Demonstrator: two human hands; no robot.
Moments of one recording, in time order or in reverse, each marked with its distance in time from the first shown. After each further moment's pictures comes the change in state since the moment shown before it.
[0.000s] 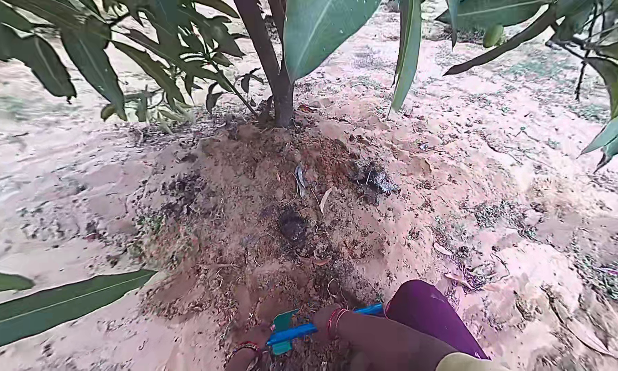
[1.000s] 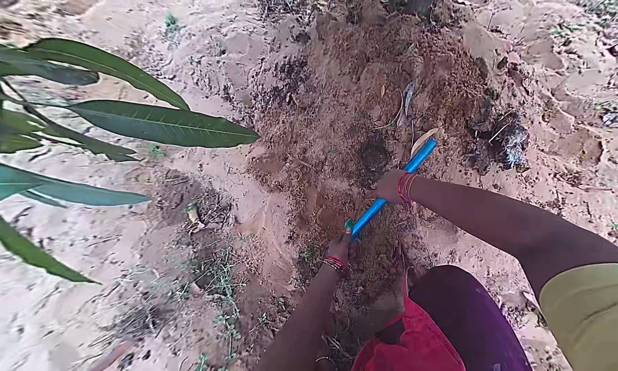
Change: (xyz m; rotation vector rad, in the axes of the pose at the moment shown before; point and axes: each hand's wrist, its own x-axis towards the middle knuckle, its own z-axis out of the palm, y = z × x) left_hand -0.065 0.091 0.044 -1.471 0.308 -0.103; right_hand 0.015 0.002 -0.182 -1.025 -0.014 -0.255
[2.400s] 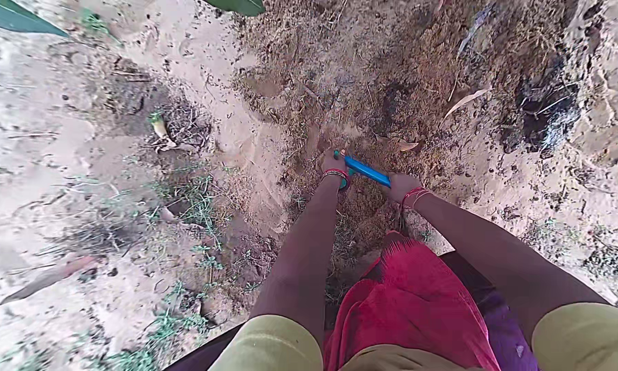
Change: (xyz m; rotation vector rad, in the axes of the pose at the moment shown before) left_hand 0.135 0.012 -0.020 0.087 0.142 0.141; right_hand 0.043 -0.082 0.094 0.748 -0.005 0.498
